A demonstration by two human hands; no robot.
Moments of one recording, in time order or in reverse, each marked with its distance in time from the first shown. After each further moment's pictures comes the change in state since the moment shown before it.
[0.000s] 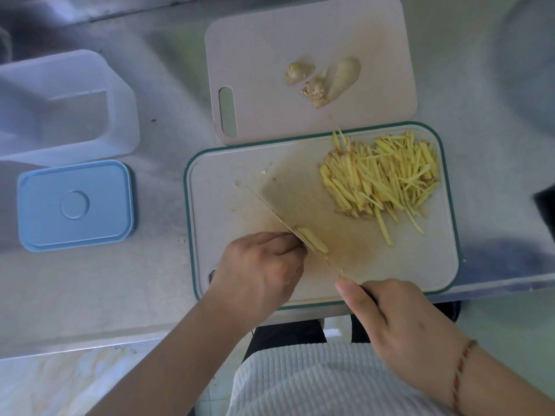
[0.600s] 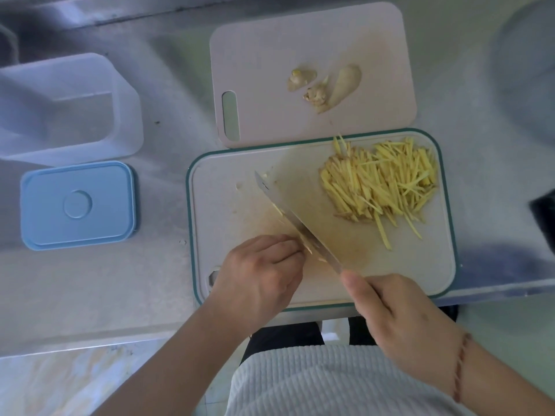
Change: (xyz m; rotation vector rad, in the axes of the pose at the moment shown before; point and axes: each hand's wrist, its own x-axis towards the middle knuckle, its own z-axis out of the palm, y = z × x) left_hand -0.009 0.000 0.006 -0.099 0.030 -0.011; right_hand 0.007 0.000 -0.004 0.127 0.027 -0.018
